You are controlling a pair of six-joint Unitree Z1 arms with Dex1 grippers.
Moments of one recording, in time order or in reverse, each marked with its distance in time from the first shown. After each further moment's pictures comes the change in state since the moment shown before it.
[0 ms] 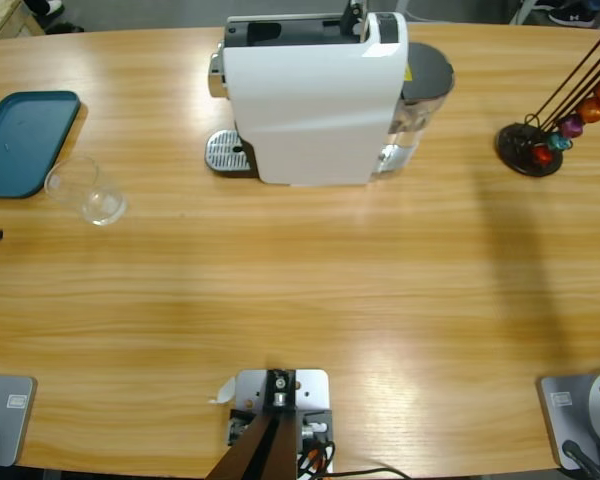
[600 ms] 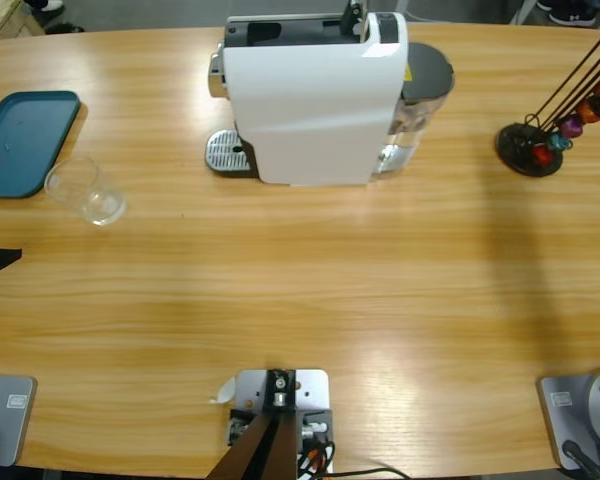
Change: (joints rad) arm 0 0.000 0.001 0.054 -0.020 0.009 -0.042; arm 1 -0.048 0.214 0.066 -0.238 -0.005 -0.020
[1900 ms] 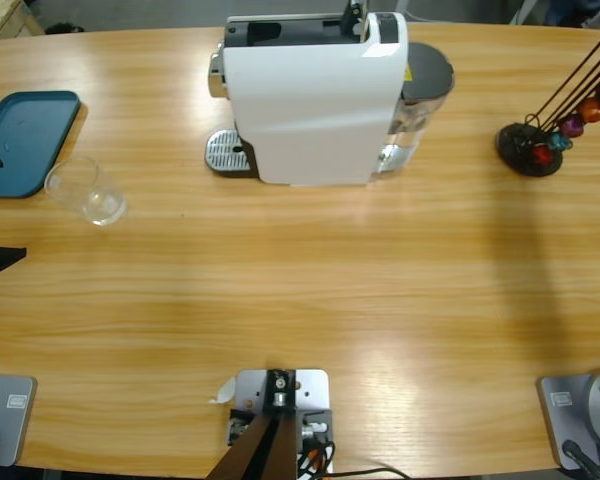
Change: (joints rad) arm 0 0.000 0.001 0.013 -0.015 0.000 -0.030; arm 1 -0.077 0.090 0.016 -0.114 0.039 -0.023
